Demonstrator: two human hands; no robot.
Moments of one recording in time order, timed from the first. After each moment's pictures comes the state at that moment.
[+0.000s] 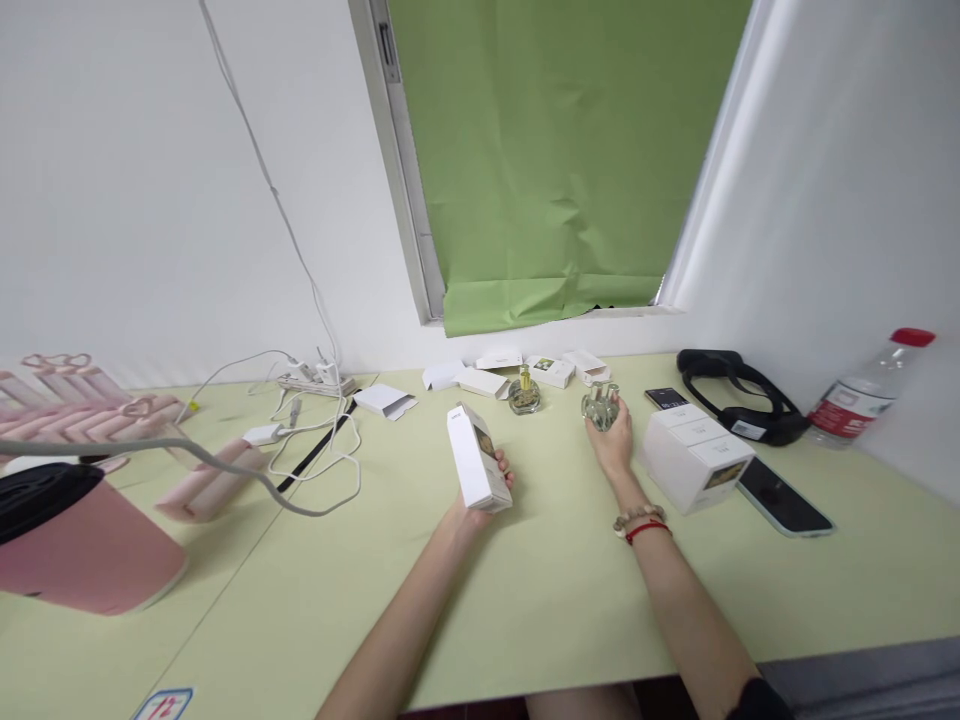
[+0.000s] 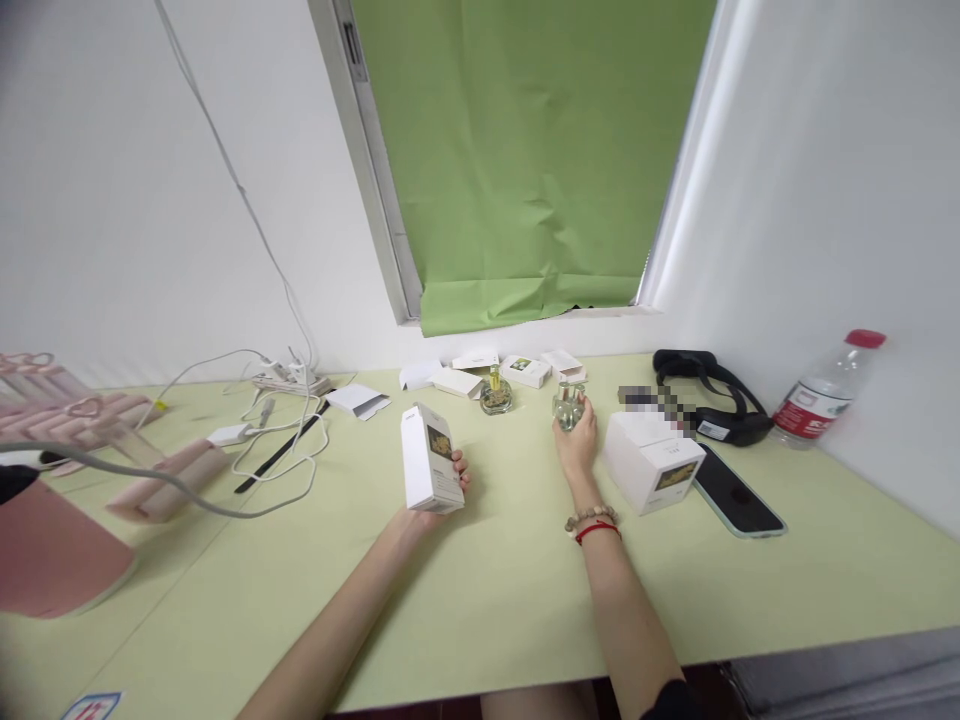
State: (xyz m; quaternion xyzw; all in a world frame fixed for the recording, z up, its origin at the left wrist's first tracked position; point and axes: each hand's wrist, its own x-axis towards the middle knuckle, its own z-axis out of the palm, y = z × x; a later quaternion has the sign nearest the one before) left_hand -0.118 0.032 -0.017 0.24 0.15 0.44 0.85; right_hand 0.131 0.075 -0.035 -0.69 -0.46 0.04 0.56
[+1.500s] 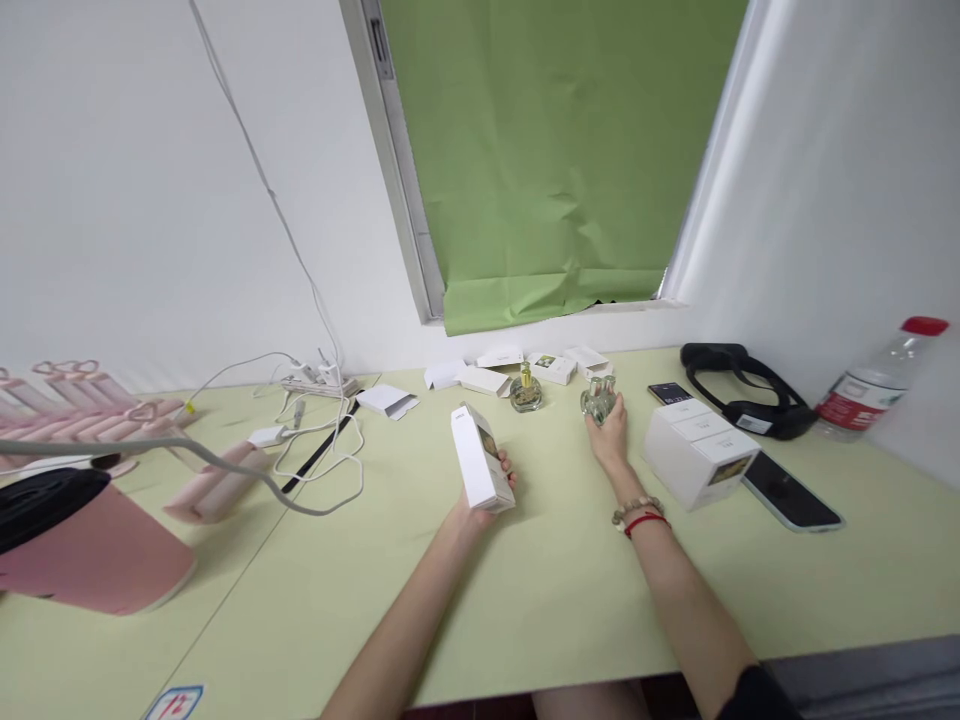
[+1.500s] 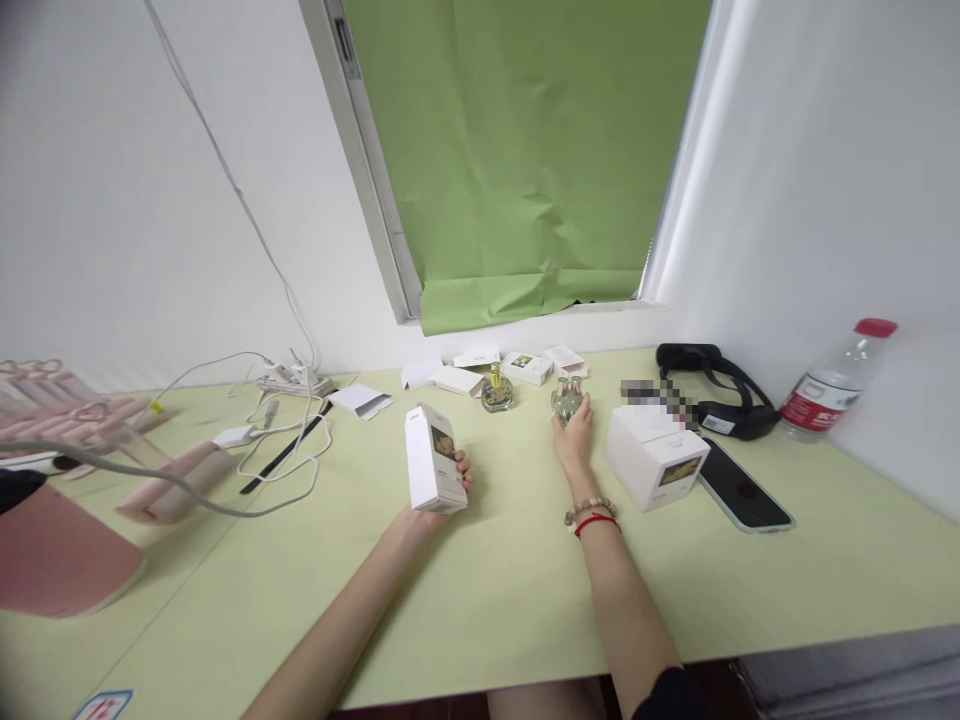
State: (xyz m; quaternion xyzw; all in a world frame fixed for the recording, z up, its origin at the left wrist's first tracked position) left_hand -0.116 0.026 -0.012 0.22 0.21 0.45 0.84; right_hand 0.129 0.084 -0.041 -0.68 -0.47 0.07 0.56
